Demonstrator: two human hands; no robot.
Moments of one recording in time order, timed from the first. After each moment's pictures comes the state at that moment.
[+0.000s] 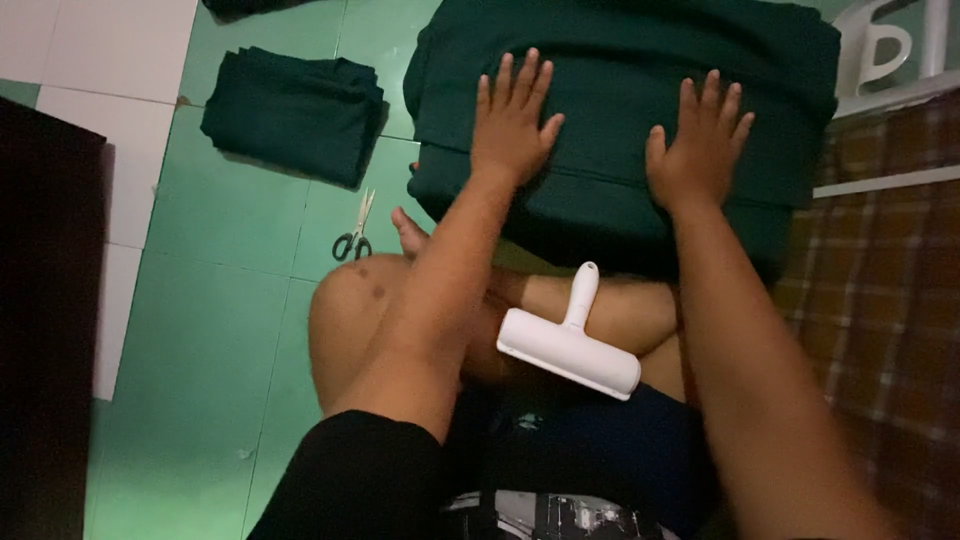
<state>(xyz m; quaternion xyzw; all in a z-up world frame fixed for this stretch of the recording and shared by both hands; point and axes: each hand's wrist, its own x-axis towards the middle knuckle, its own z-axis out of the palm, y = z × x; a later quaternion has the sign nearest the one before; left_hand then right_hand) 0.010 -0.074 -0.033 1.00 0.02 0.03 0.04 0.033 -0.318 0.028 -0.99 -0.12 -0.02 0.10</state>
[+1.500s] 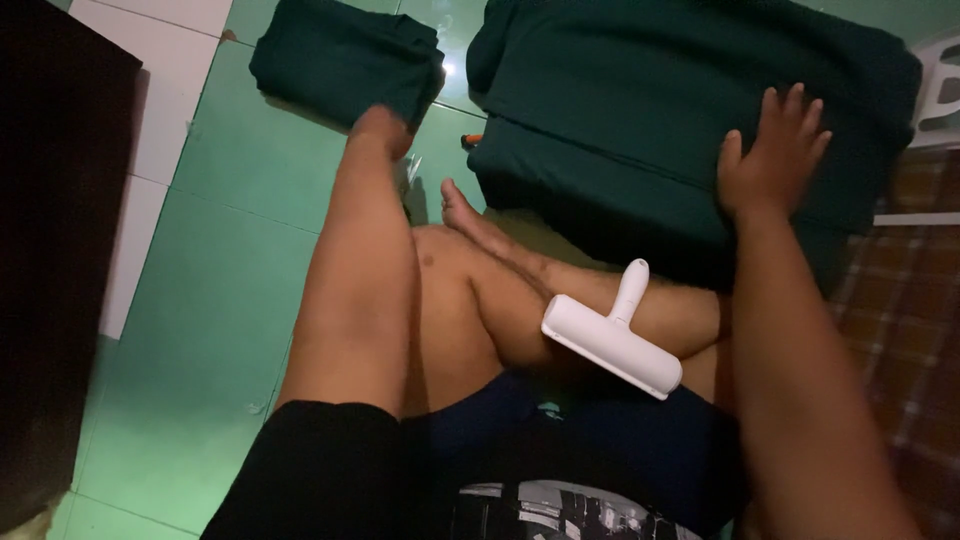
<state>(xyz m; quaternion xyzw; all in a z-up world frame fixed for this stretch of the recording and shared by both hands) -0.080 0.170 -0.093 0.86 0.38 -0.23 0.26 0.021 -0.312 0.060 -0.98 -0.13 0.01 0.13</state>
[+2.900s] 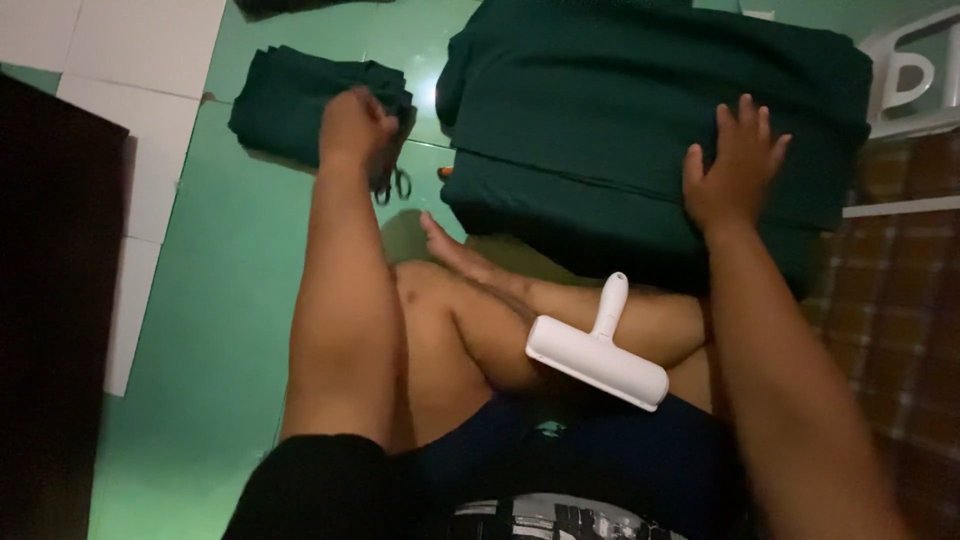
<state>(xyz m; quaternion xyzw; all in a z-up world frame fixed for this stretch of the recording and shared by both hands) -0.070 0.144 0.015 0.91 0.27 -0.01 0.32 0.023 -0.318 0.045 -0.98 -0.15 -0.05 0.15</state>
